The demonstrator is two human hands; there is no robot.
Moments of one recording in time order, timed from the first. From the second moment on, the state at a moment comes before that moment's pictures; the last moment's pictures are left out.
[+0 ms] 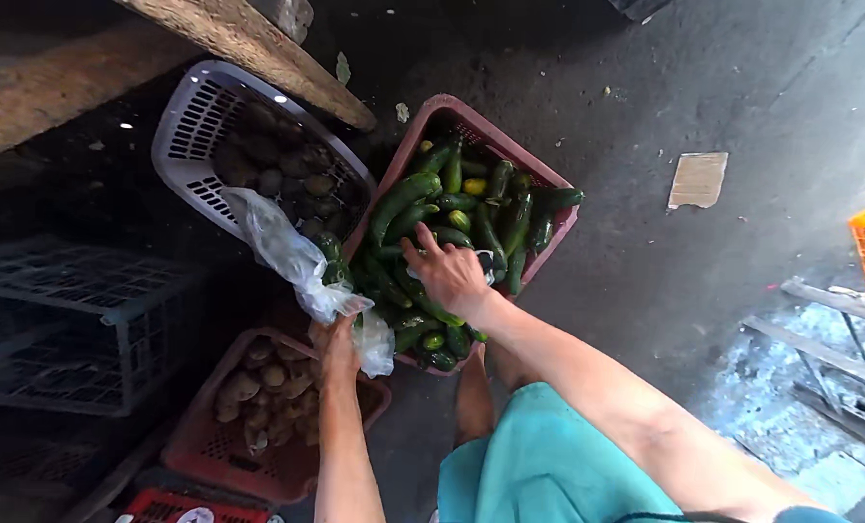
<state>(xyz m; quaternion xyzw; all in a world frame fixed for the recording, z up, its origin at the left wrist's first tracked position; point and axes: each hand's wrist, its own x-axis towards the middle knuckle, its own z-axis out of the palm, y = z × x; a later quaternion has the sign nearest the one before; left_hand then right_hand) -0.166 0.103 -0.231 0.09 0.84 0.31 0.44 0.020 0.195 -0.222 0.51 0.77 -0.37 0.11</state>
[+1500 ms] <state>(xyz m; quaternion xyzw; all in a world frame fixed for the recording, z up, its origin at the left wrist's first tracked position) -0.194 0.003 -0.192 0.03 0.96 0.14 0.25 0.054 0.138 -0.247 0.60 0.47 -0.64 0.02</state>
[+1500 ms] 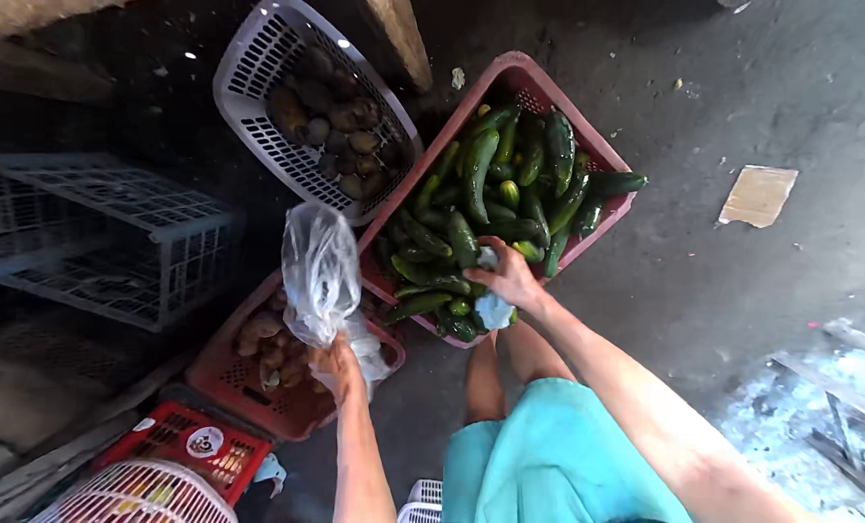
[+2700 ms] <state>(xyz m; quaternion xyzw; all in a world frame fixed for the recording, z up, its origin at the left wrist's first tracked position) -0.145 -0.002 -0.262 -0.06 0.86 0.43 0.27 0.155 0.083 -0.235 0.73 0.49 -0.47 0.12</state>
